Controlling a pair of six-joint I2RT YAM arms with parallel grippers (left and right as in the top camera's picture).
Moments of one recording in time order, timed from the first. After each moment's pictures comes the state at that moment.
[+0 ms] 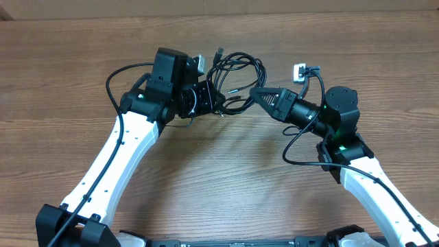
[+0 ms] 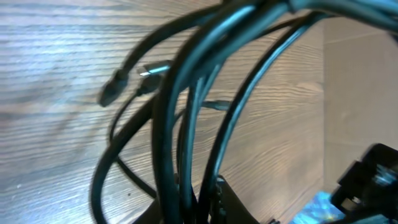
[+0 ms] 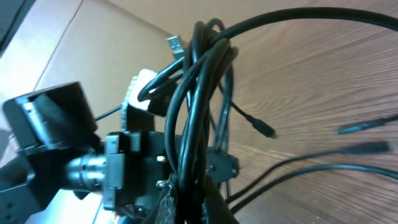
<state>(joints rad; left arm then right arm) -0.34 1.54 1.28 -0.65 0.50 -0.60 0.25 1.27 0.71 0.41 -0.76 0.99</state>
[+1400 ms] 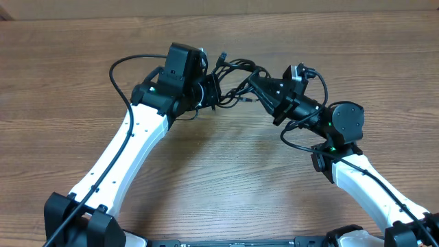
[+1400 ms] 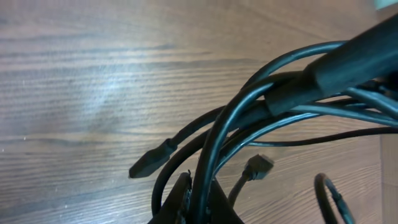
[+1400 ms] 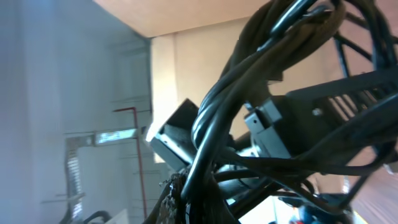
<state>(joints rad) -0.38 1.61 1.36 -0.67 0.26 -0.60 0.27 1.36 0.64 1.07 -0.75 2.04</state>
